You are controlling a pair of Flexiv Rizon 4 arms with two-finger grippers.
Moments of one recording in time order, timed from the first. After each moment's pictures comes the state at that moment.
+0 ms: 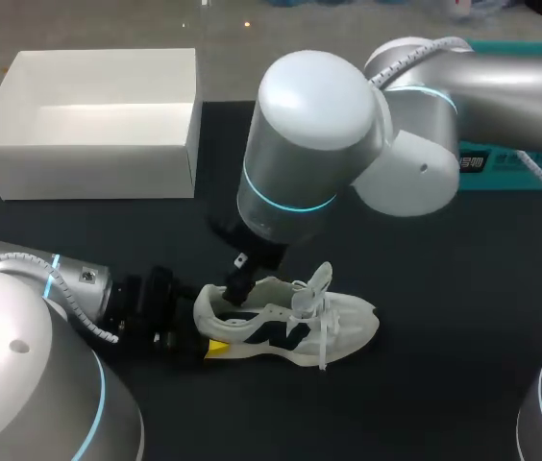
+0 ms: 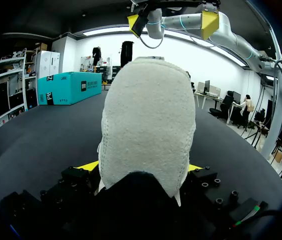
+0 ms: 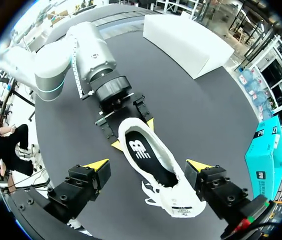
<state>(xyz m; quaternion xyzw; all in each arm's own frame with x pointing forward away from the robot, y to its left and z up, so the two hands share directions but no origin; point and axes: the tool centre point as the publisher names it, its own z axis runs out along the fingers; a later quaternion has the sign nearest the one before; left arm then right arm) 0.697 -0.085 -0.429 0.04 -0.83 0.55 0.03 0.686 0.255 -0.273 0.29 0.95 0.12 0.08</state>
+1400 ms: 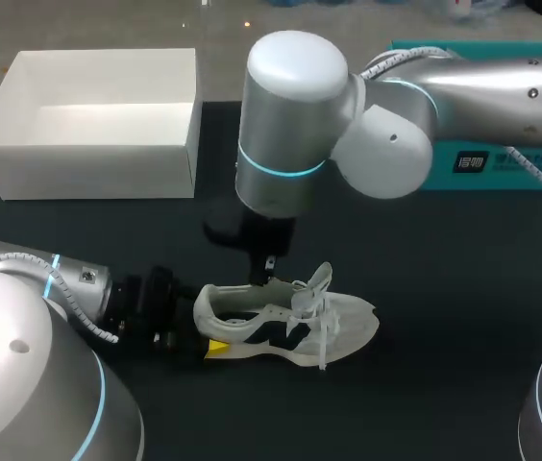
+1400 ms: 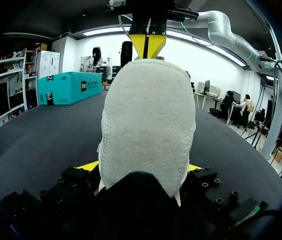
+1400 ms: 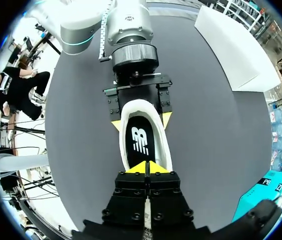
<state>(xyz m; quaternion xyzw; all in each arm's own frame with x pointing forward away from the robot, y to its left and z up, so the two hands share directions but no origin) 0.697 -0.085 -0.429 0.04 -0.83 0.55 0.03 0.706 0.250 -0.308 0.08 0.99 0.07 0.00</state>
